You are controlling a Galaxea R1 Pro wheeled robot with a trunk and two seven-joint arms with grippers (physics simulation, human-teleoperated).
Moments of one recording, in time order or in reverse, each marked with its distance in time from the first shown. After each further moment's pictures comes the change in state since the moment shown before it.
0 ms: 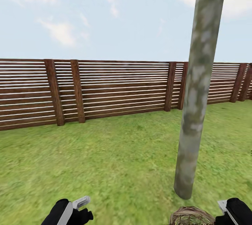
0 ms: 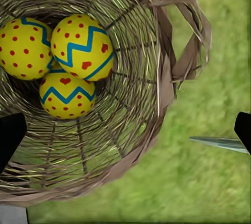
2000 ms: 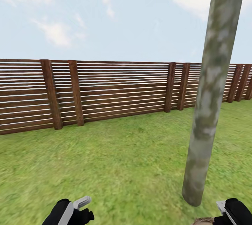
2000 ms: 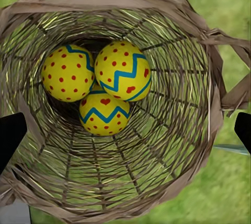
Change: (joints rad) left arm 0.001 -0.006 -0.001 0.000 0.002 0.001 -0.002; right arm 0.000 0.010 0.003 0.004 0.001 0.001 -0.001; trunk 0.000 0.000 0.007
